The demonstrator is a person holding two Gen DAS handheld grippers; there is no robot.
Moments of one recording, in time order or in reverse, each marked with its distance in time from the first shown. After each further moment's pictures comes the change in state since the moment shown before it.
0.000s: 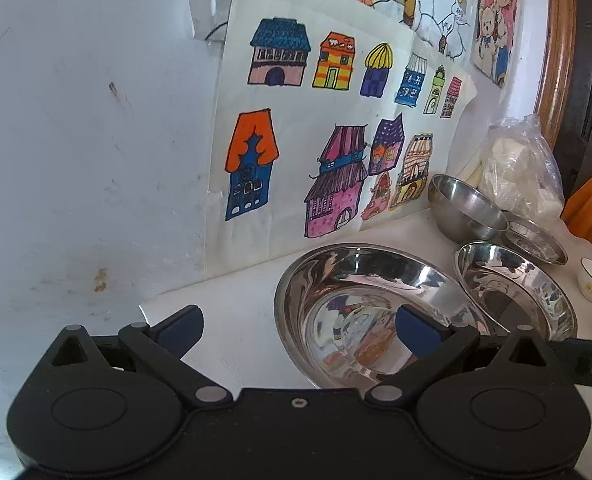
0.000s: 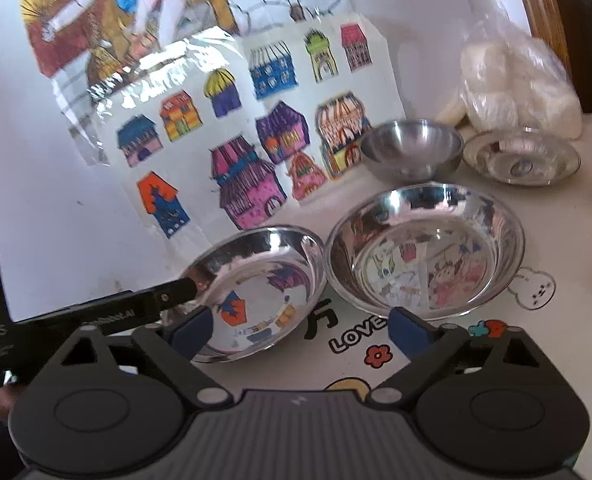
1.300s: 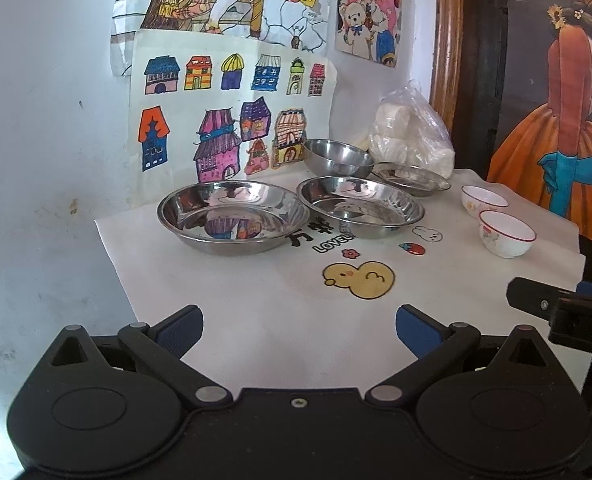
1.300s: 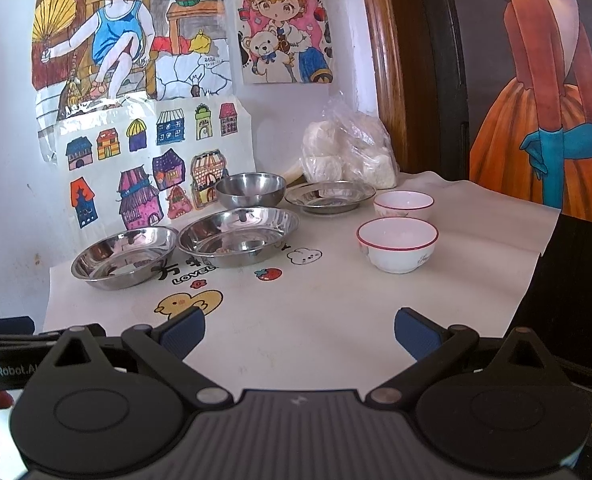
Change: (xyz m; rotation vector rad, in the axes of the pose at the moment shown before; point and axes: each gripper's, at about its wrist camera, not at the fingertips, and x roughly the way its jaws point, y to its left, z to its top) left arm -0.132 -0.116 -0.111 0.111 -0.054 -0.050; right arm -0.150 -0.023 -0.116 -0.079 -0.269 -0.383
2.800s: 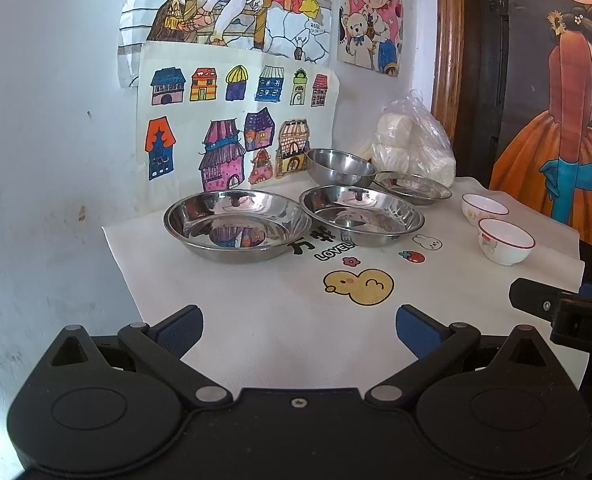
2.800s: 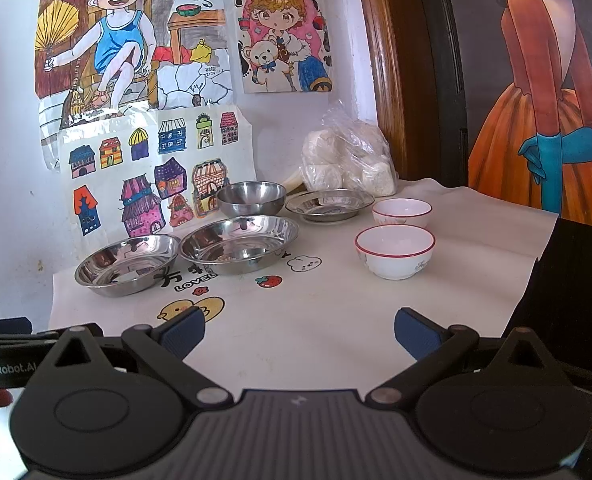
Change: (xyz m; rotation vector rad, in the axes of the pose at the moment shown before) left arm -0.011 -0.004 -0.003 0.001 -0.036 0.009; right arm -0.009 -0.002 0.004 0.000 -0.031 0.003
